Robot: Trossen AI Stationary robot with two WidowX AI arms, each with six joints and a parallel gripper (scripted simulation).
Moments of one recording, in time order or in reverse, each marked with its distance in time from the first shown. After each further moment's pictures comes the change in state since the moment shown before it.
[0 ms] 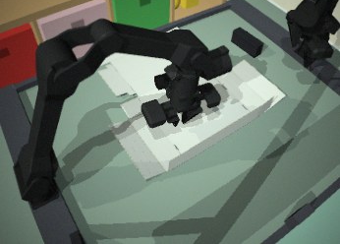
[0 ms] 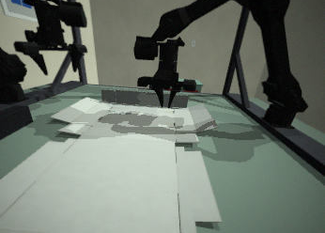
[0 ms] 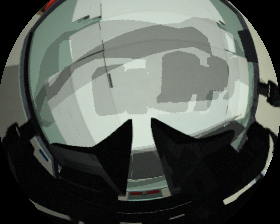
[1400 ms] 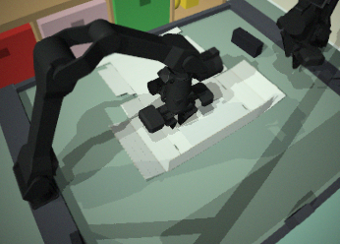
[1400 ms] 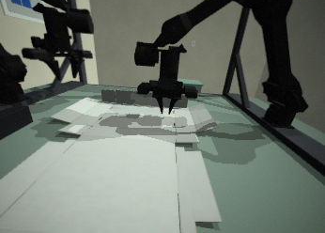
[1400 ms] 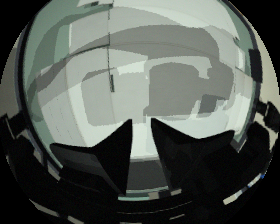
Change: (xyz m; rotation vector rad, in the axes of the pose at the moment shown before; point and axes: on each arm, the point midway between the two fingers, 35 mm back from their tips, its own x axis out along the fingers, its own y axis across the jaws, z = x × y) left arm 0.020 0.004 0.010 -0.137 0.035 -0.022; right arm 0.017 -0.004 -0.024 -0.048 0.002 0.021
